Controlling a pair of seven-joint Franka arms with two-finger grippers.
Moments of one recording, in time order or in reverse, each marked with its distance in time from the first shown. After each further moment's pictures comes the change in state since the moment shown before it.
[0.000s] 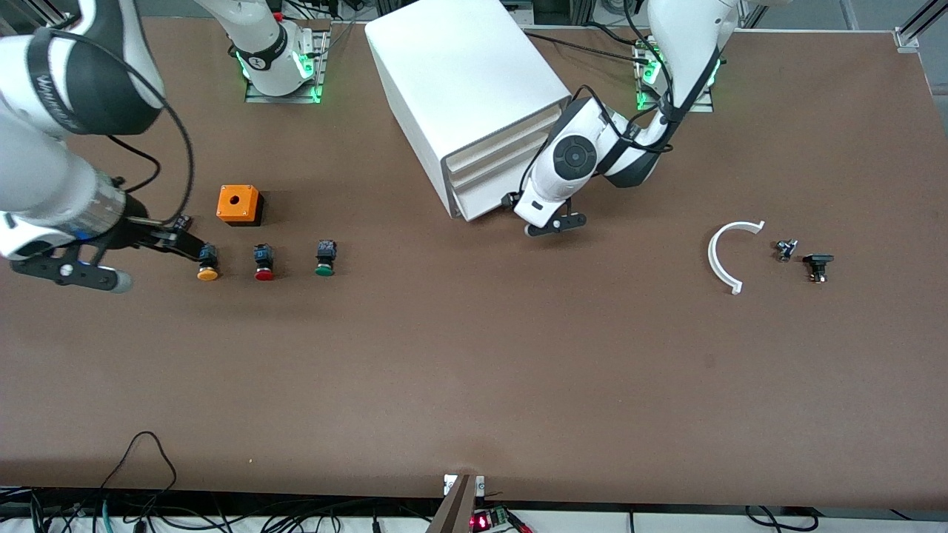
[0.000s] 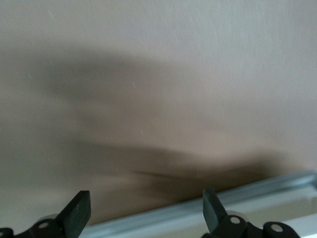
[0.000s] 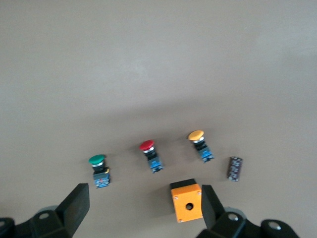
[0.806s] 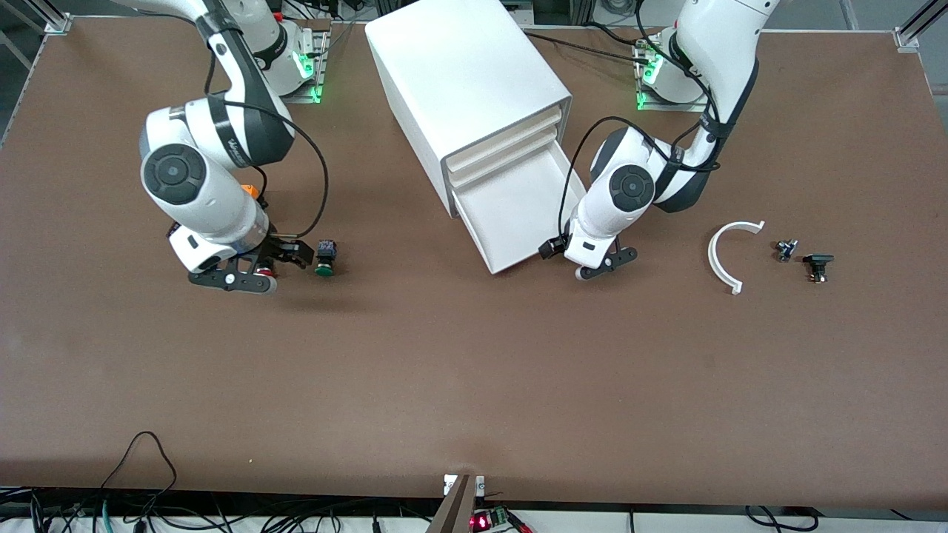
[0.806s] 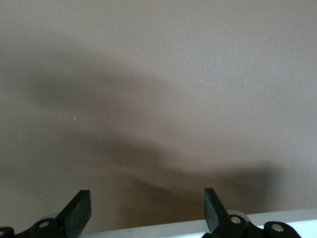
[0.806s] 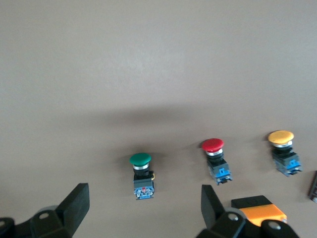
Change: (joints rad) left arm 0.018 0.005 0.183 0.056 0.004 0.075 -0.002; right arm 0.192 0.047 0.011 -0.284 0.001 0.326 0.162
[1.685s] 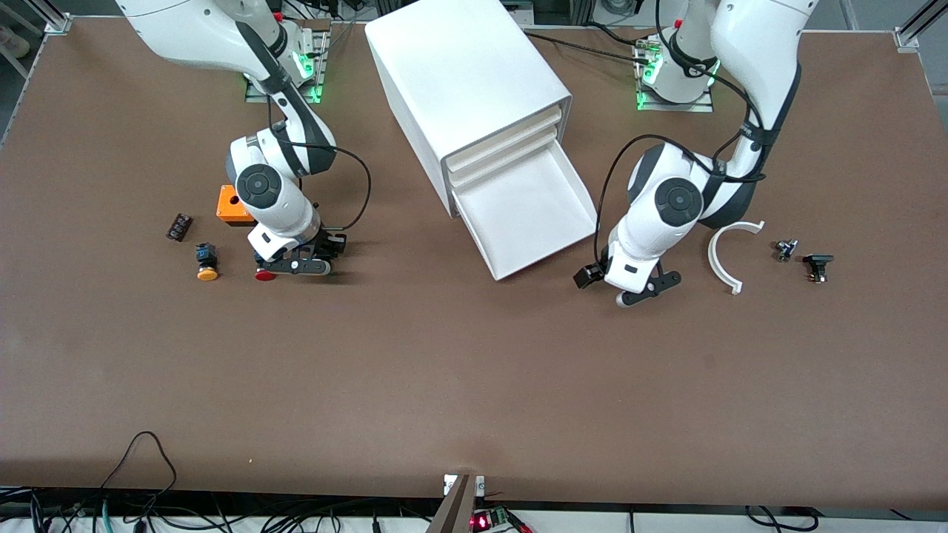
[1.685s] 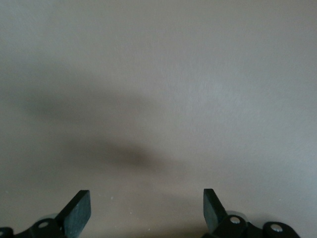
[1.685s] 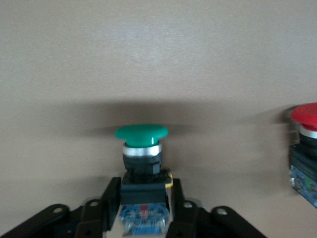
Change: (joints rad) left arm 0.090 0.005 0.035 0.056 0.110 0.029 0.027; right arm 0.036 0.130 0.001 -0.423 -0.005 0.553 0.000
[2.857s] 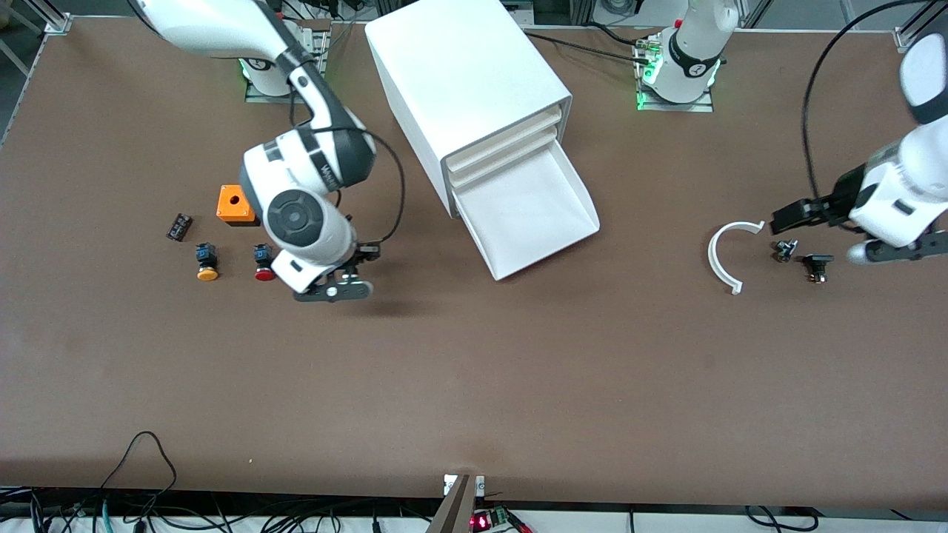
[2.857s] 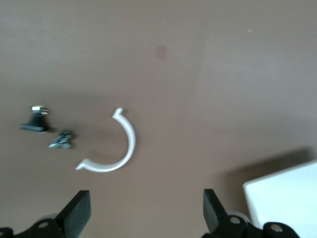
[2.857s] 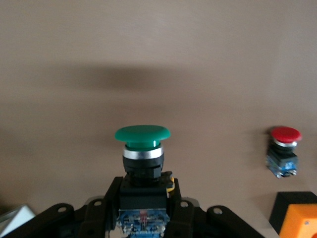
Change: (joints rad) left arm 0.311 -0.328 0.069 0.262 0.005 -0.706 0.582; right arm 0.100 0.107 0.000 0.600 0.052 -0.677 -0.021
